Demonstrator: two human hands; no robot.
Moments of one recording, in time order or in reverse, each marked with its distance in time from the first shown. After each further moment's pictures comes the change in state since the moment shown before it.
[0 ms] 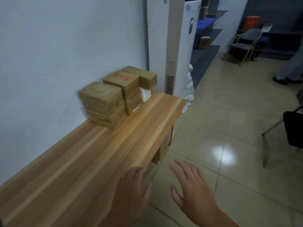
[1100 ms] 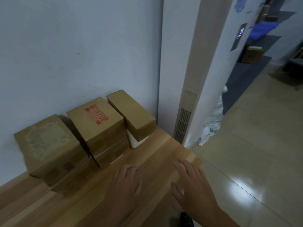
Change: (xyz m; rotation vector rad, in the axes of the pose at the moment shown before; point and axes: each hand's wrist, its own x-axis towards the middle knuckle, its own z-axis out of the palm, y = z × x) left_hand 0.501 0.026 0.120 0.167 0.056 -0.231; right_hand 0.481 0.304 0.111 0.137 -0.177 -0.139
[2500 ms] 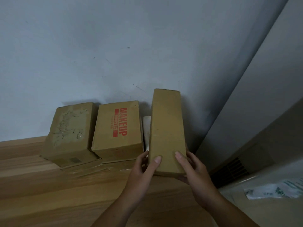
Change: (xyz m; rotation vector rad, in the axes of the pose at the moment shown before) left_hand 0.197 0.056 0.002 -1.207 0.401 -0.870; right_hand 0.300 0.049 0.028 1.314 -0.644 0.313
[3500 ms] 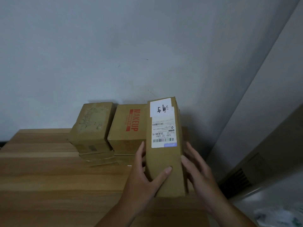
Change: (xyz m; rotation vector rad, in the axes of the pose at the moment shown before) left_hand -0.080 0.013 0.004 0.246 0.104 0.395; right_hand -0.045 -0.021 -0.017 -0.014 -0.207 -0.229
